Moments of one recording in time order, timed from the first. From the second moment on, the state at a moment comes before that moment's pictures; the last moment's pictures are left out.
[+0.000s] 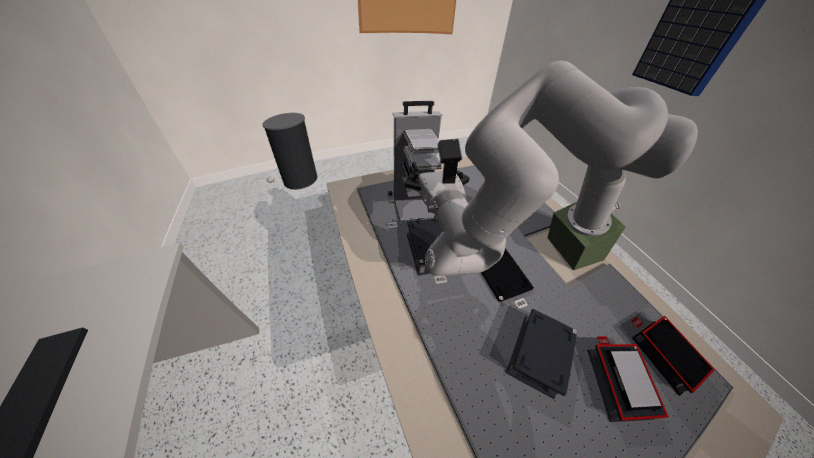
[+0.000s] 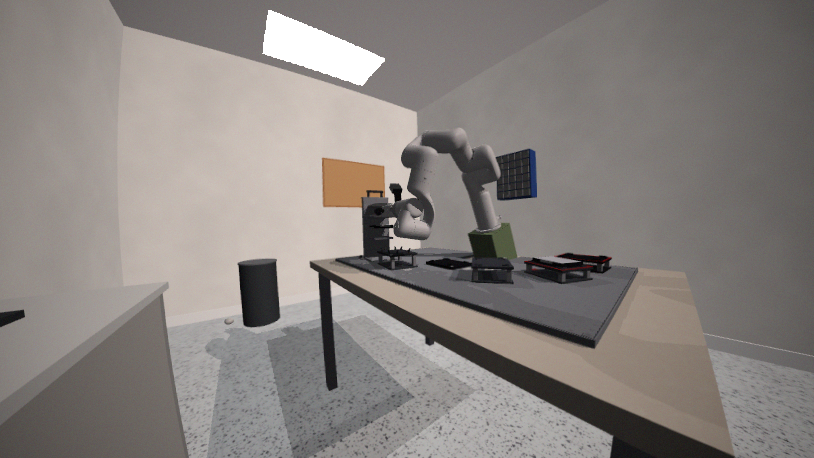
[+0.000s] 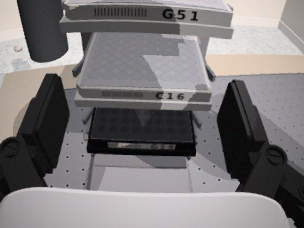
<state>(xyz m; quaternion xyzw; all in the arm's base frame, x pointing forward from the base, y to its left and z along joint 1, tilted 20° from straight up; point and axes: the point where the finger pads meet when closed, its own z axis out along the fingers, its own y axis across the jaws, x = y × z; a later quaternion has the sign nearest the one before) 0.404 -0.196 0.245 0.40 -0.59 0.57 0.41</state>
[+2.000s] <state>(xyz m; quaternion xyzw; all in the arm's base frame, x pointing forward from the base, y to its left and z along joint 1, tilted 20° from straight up) 0.403 -0.227 0.244 0.40 -0.59 0.57 0.41</state>
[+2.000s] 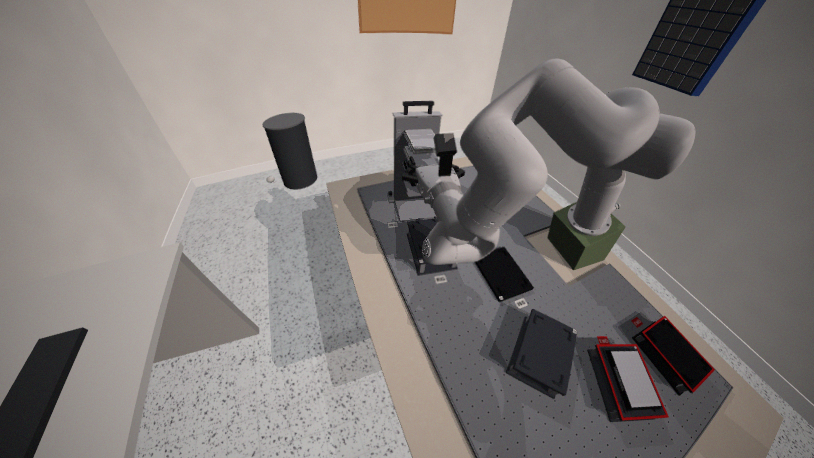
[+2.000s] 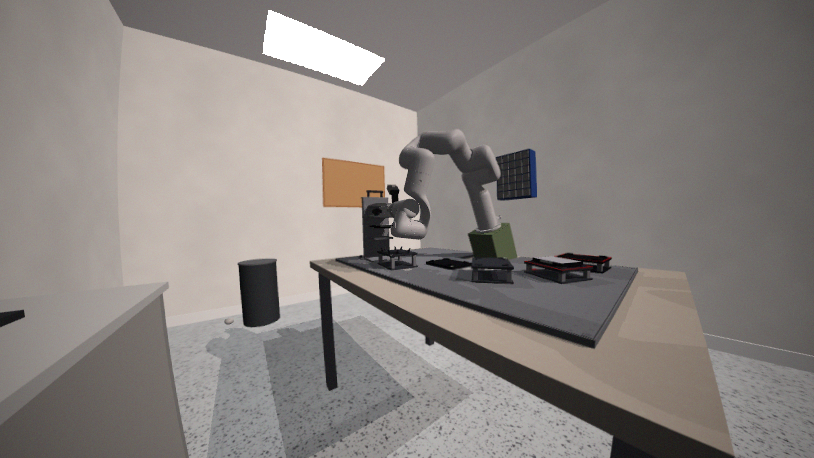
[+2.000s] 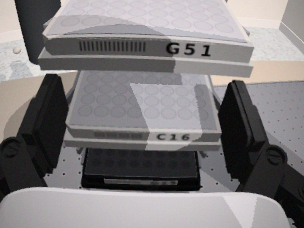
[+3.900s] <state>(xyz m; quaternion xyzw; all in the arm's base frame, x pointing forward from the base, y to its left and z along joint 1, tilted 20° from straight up) 0.403 -0.227 0.244 0.40 -0.59 0.57 0.41</state>
